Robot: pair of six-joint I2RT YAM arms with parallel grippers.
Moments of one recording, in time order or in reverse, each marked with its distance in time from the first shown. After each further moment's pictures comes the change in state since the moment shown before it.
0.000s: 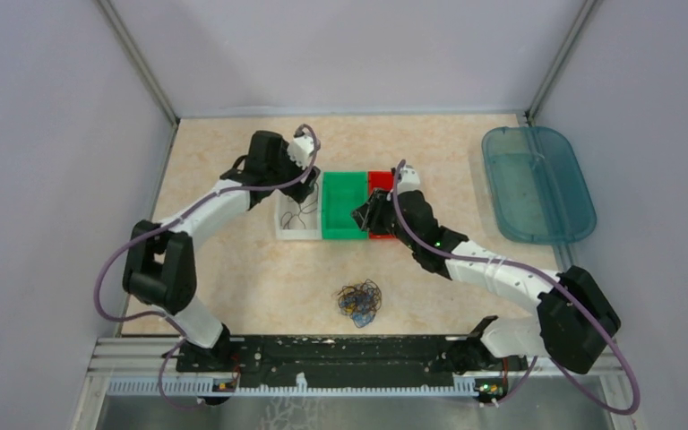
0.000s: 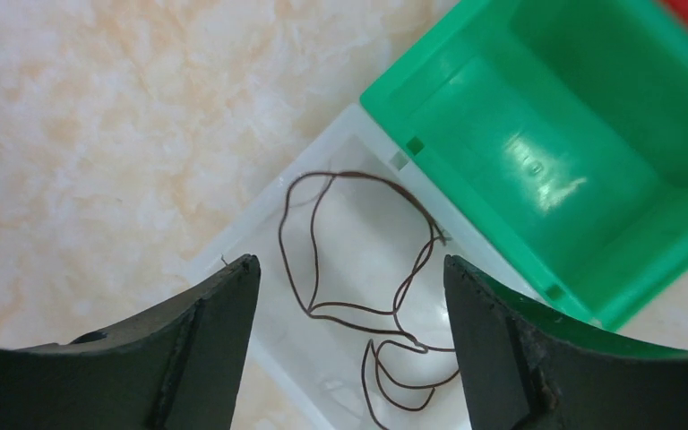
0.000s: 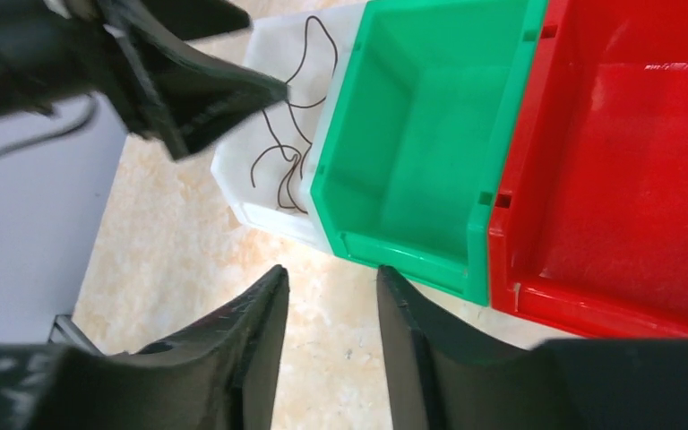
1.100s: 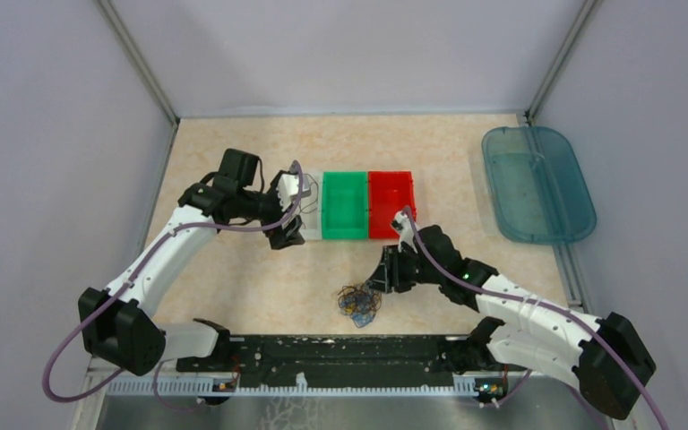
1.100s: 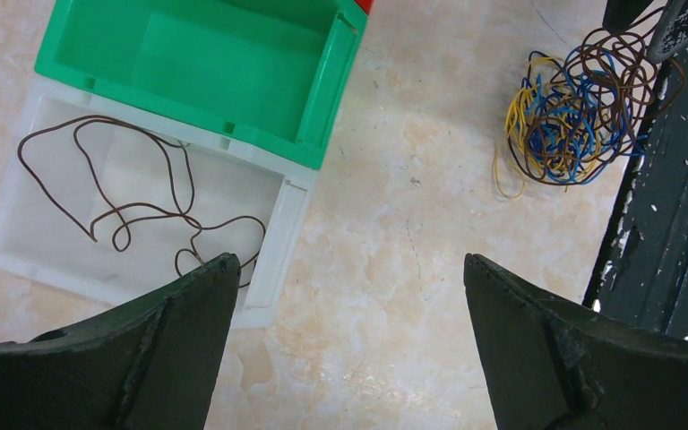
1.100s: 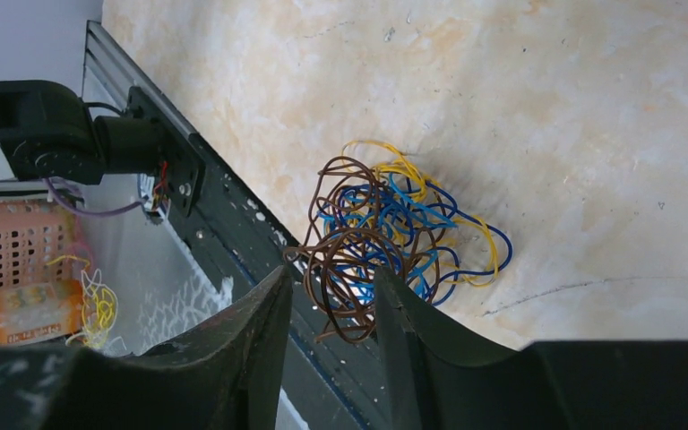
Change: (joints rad) left arm -0.002 -0.398 -0.026 -0.599 0.446 0.336; right arm 0.023 -0.337 -0.249 -0.349 -0.467 -0.003
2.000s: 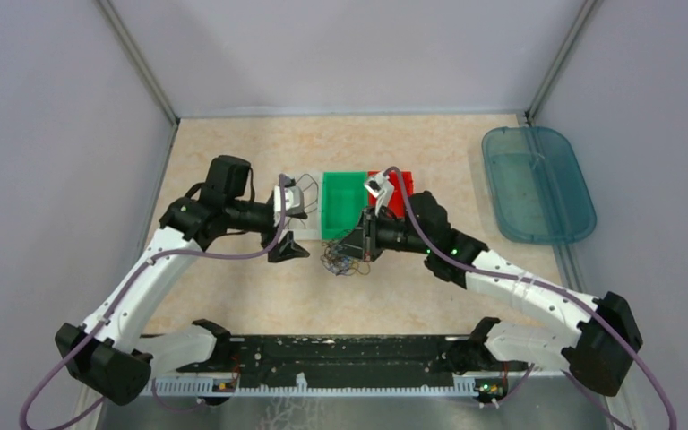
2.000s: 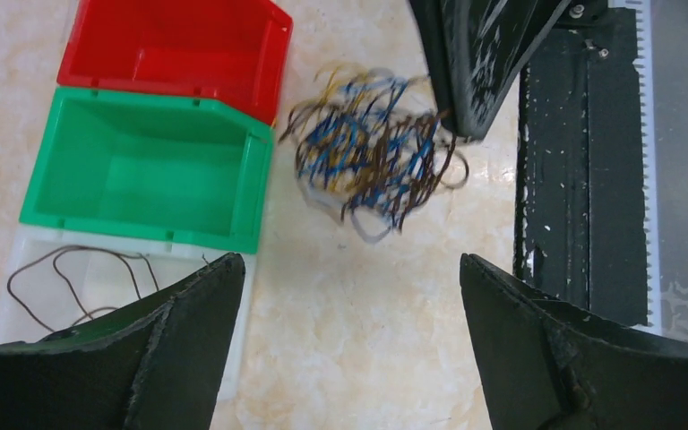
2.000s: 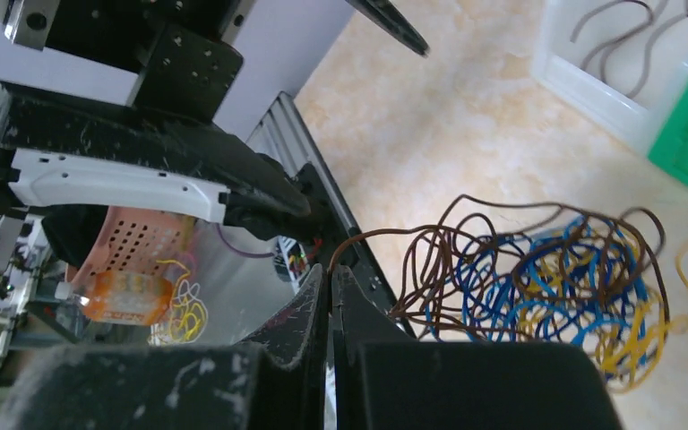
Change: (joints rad) left arm -0.058 -0.155 0.003 -0.045 0.189 0.018; right arm 0.050 0.111 0.298 0.168 -0.100 -0.012
